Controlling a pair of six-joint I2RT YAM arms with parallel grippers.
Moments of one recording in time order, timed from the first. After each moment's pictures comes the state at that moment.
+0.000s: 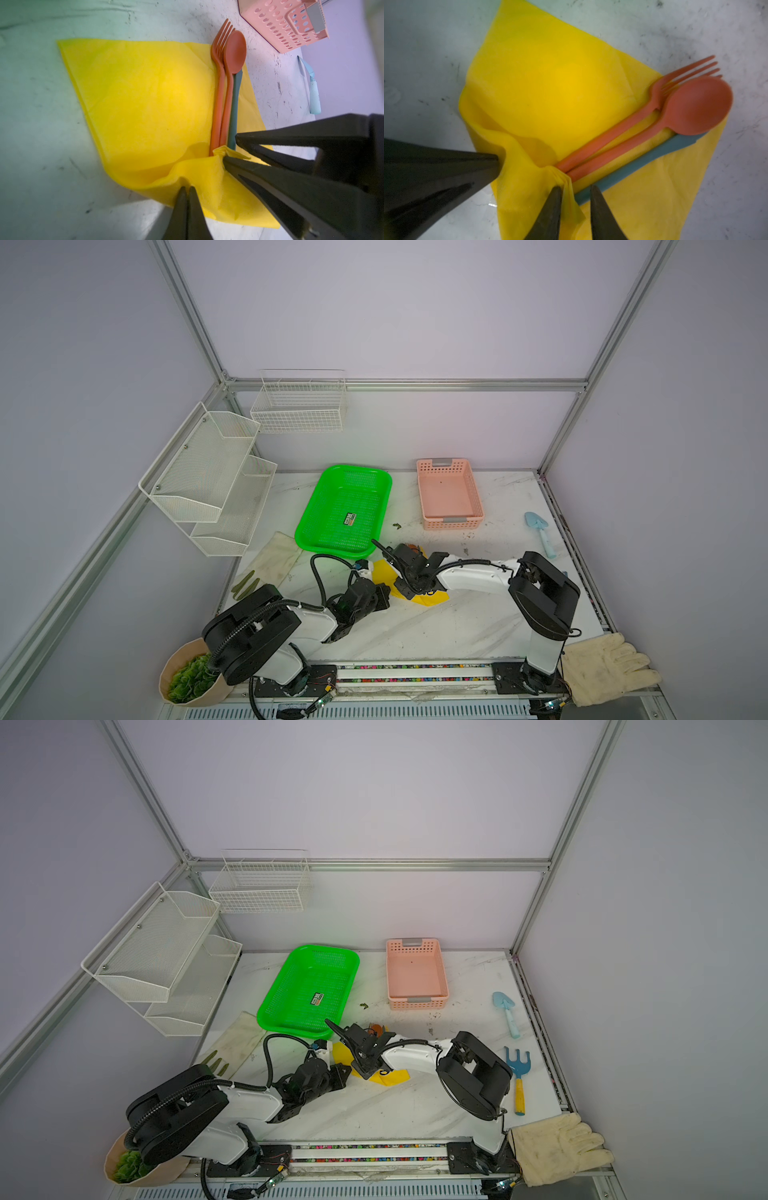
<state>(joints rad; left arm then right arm) -0.80 1.46 0.27 0.57 -0.09 -0.94 0.99 1.84 1.14 -0.44 0.18 0.13</state>
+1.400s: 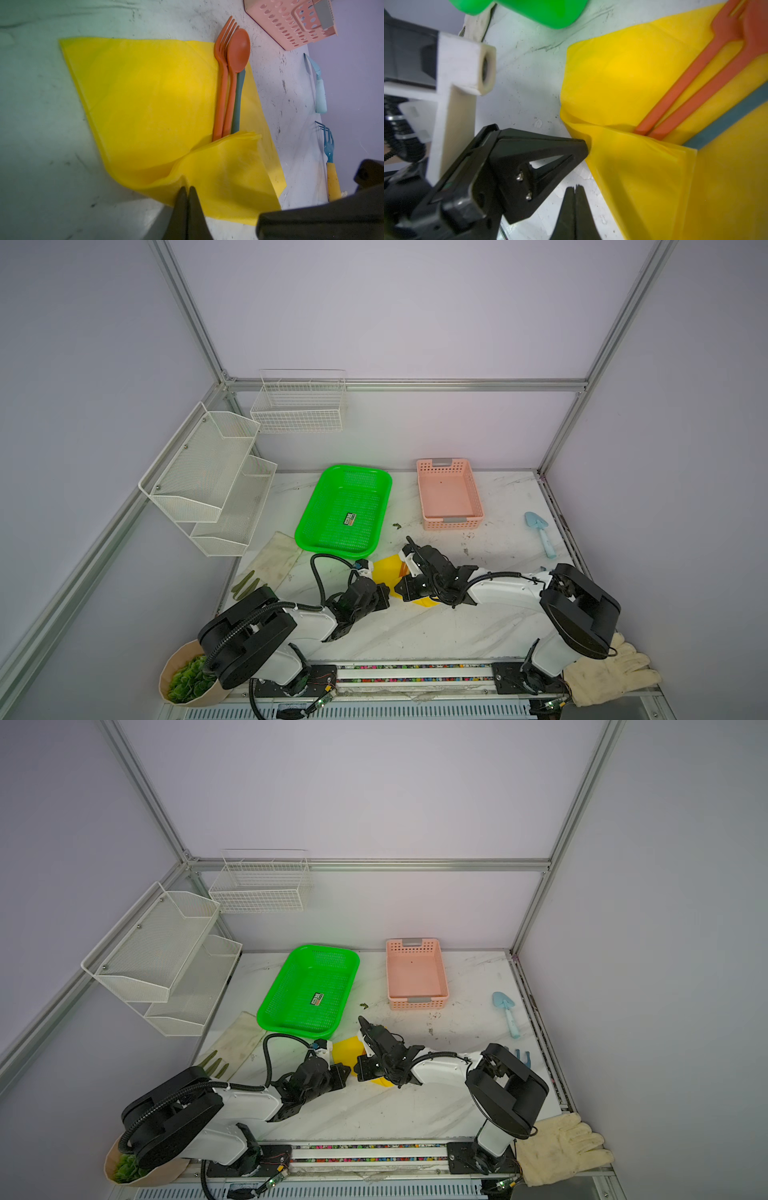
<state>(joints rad) -0.80 1.44 0.29 0.49 -0.09 -0.95 0.92 1.65 0.81 0.02 -0.27 0.68</state>
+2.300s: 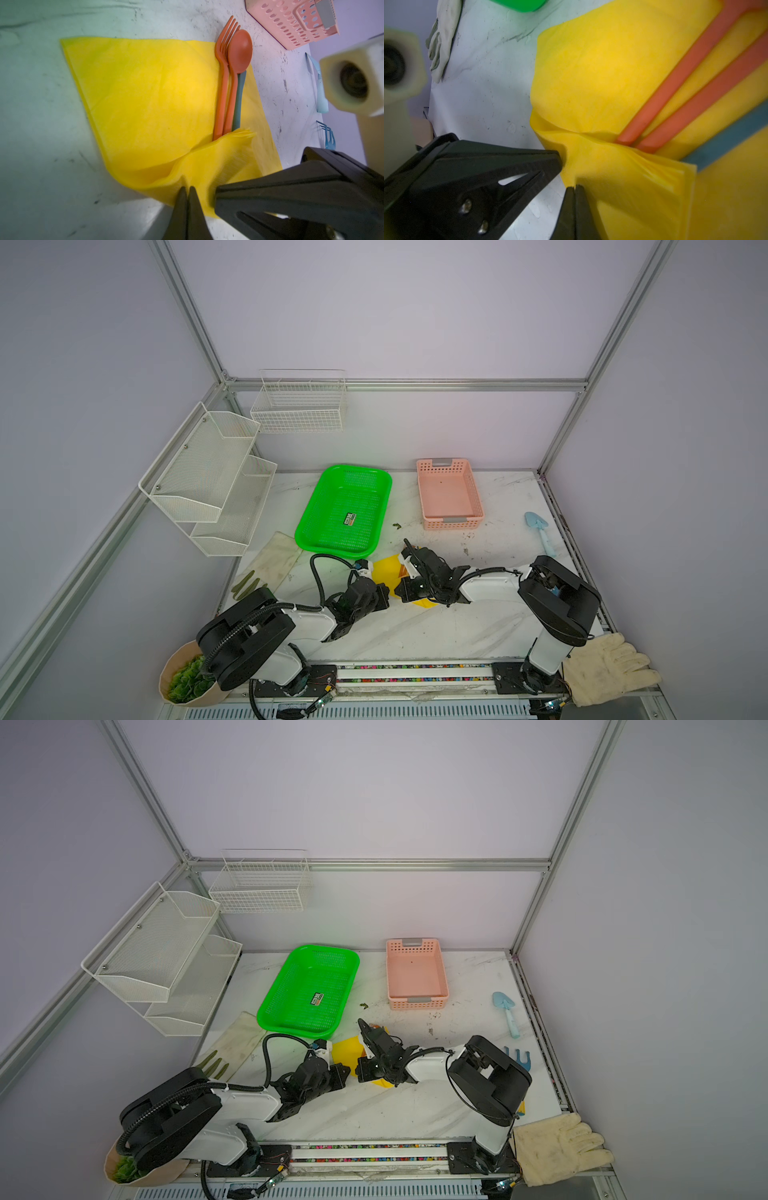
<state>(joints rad) -0.80 1.43 0.29 0.48 -0.09 -0.95 0.90 1.73 0.81 0.08 -0.29 0.68</state>
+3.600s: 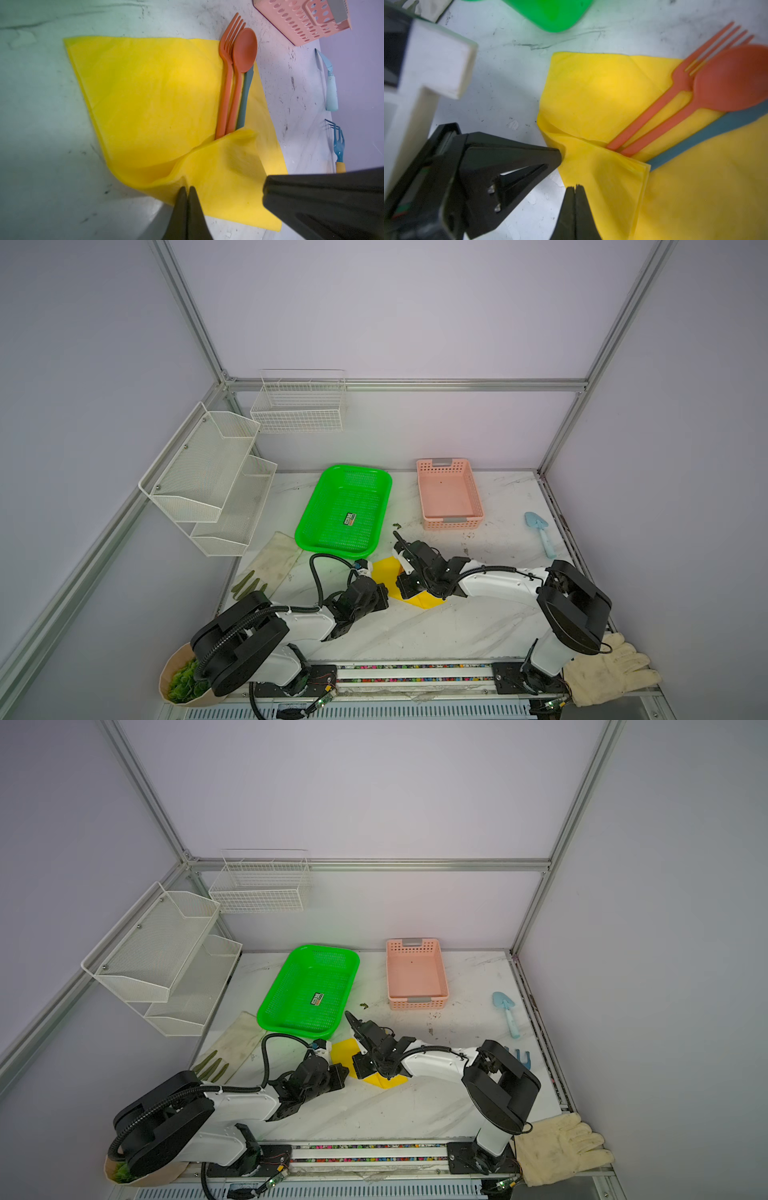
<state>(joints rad) -0.80 1.39 0.31 0.38 -0.10 -0.94 0.95 1.67 0.99 -0.24 -0.11 0.42</state>
